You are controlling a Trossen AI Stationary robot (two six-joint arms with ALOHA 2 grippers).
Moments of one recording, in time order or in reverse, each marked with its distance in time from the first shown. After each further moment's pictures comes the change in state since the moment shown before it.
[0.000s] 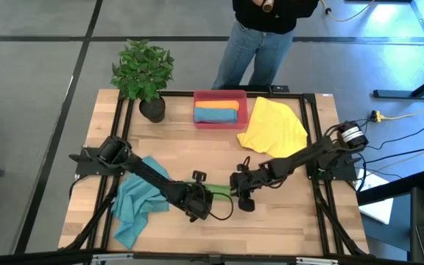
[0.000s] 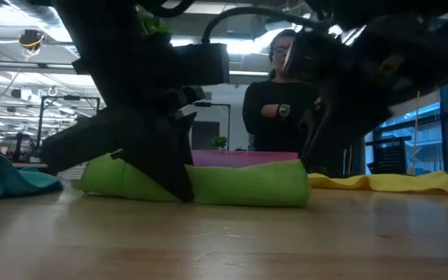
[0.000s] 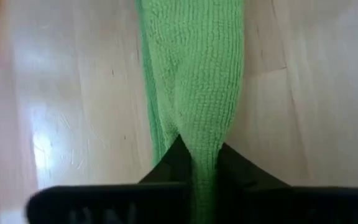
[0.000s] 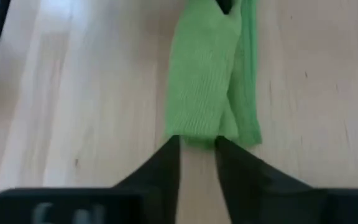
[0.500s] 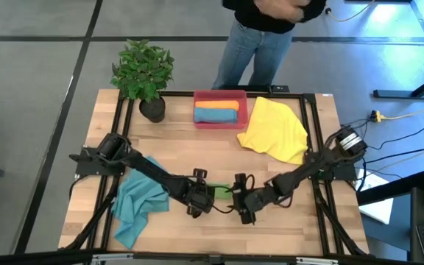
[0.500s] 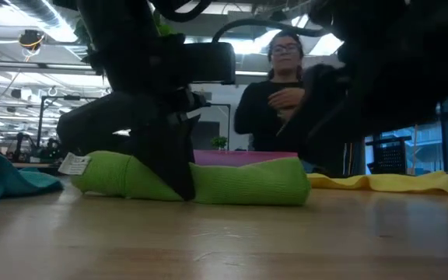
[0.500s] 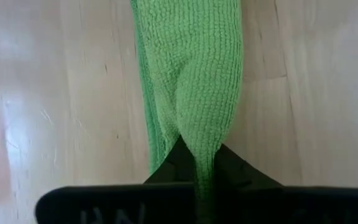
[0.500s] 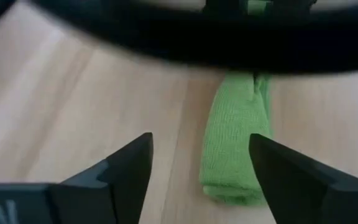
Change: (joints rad) left arm 0.050 -0.004 0.001 0.006 0.123 -0.027; right arm 0.194 0.045 0.005 0.173 0.374 -0.287
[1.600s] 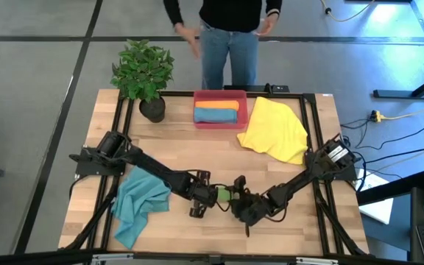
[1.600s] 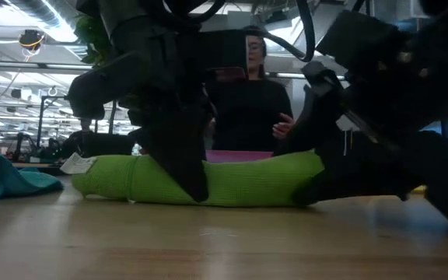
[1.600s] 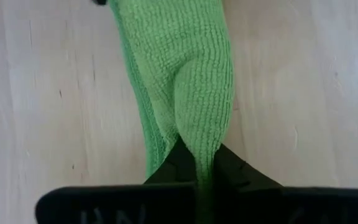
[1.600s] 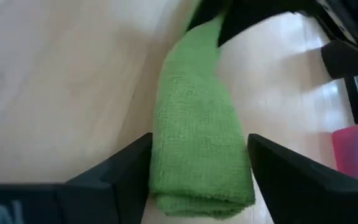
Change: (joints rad) left arm 0.037 -0.003 0.001 0.066 0.204 -0.010; right arm 0.087 0.190 0.071 -0.034 0.372 -0.257
